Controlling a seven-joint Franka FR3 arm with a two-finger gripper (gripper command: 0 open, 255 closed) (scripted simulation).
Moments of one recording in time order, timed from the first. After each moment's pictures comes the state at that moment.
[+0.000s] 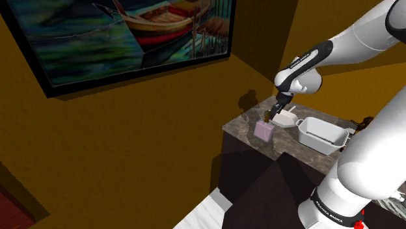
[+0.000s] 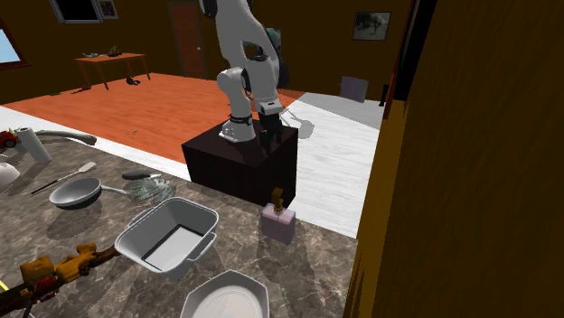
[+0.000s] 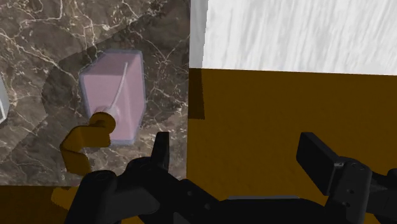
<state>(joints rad) -0.02 -0.12 -0.68 -2.57 0.04 2.61 -0.78</state>
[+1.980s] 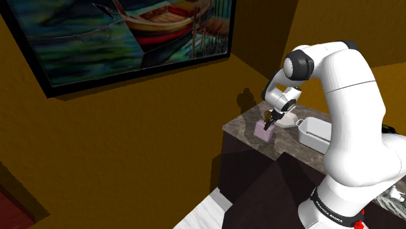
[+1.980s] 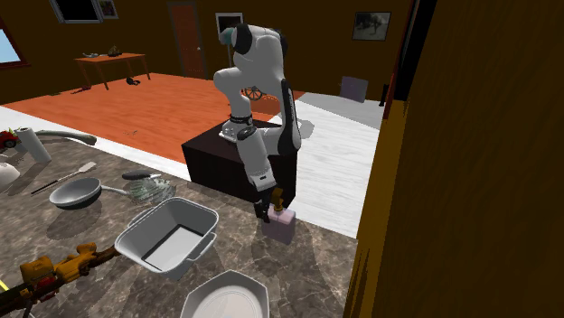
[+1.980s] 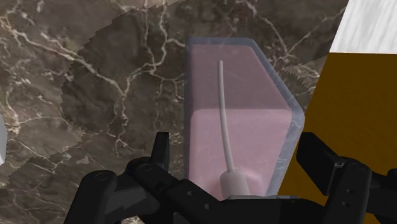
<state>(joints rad) -0.42 0.74 -0.38 -1.95 1.00 2.63 -1.62</state>
